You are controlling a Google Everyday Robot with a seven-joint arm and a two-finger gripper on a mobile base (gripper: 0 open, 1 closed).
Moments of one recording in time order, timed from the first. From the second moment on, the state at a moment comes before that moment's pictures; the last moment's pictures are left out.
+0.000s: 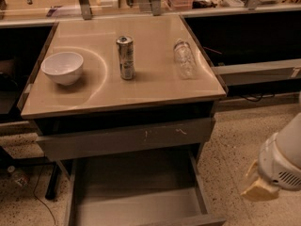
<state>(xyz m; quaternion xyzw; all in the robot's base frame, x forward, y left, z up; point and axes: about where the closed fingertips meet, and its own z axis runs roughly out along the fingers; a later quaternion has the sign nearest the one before) 0.318 -0.224 0.775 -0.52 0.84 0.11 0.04</state>
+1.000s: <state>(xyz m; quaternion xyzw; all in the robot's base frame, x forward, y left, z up) 0.280 -0.176 0.589 -0.47 0.85 0.21 -0.04</state>
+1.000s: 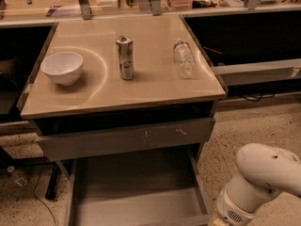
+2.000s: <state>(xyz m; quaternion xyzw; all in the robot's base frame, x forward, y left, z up) 0.261 -0.156 0.532 -0.47 0.85 0.24 -0.04</state>
